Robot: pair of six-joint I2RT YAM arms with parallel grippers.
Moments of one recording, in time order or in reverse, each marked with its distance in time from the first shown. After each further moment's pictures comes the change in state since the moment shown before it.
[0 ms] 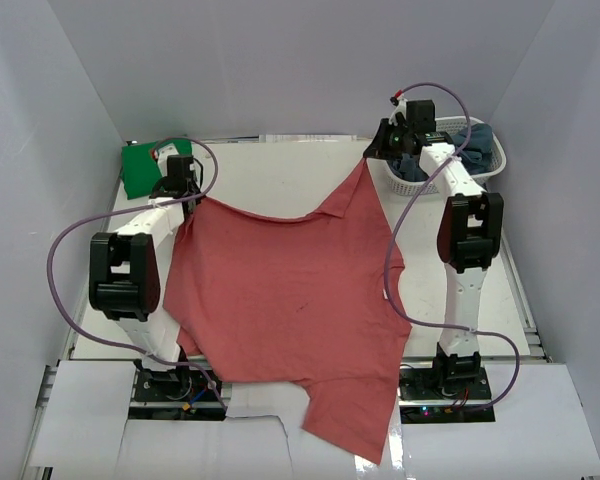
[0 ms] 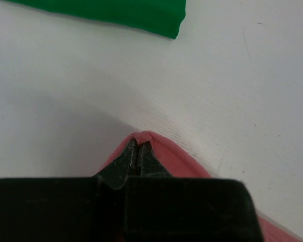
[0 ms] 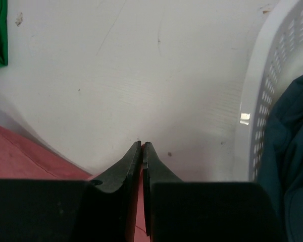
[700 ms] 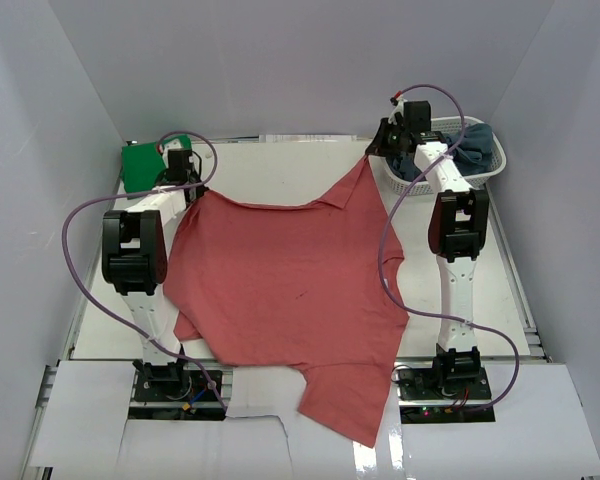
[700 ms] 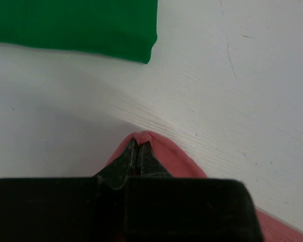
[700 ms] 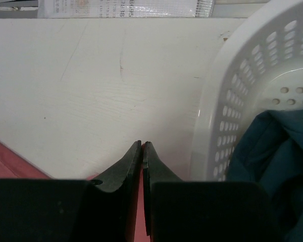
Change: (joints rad) left arm 0.058 0.249 0.181 0.050 0.142 0.011; right arm -0.016 0.241 0.264 -0.021 0.049 -0.004
